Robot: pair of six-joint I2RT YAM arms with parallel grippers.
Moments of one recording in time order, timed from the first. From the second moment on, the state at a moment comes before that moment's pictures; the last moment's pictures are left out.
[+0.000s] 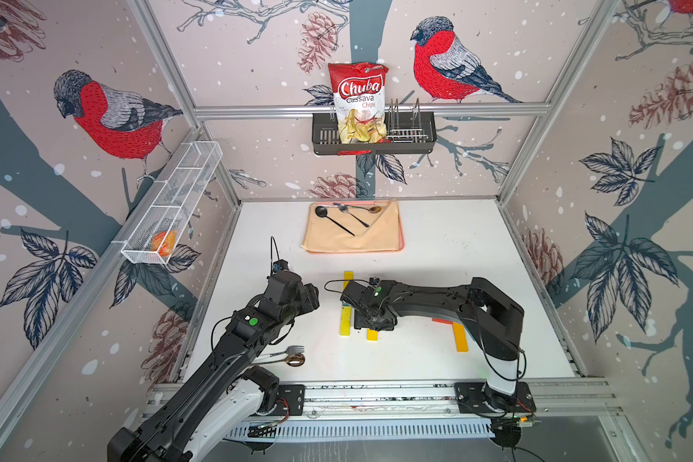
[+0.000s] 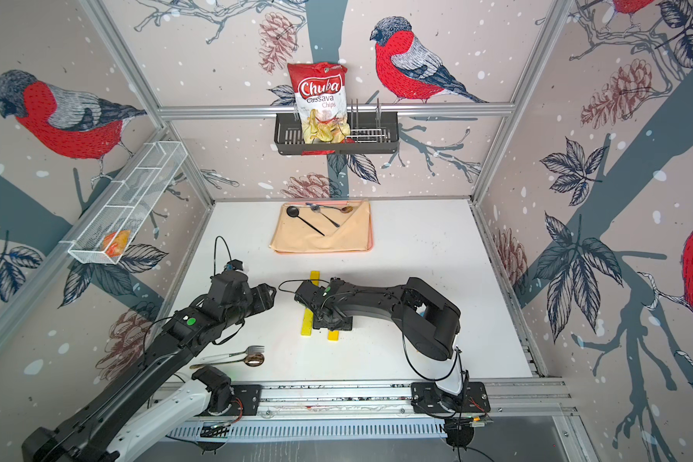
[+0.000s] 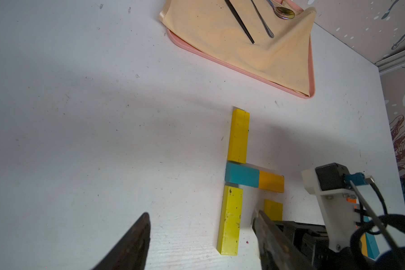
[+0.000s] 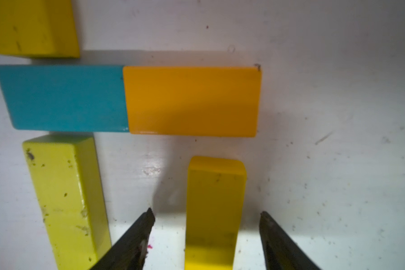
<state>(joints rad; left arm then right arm) -0.48 0.79 0.65 -0.65 -0.10 -0.70 1.14 1.93 1.28 -0.76 0.13 1.07</state>
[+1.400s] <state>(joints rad) -0.48 0.80 0.65 -0.65 -0.11 -0.70 1.10 1.94 1.28 -0.77 0.12 1.04</state>
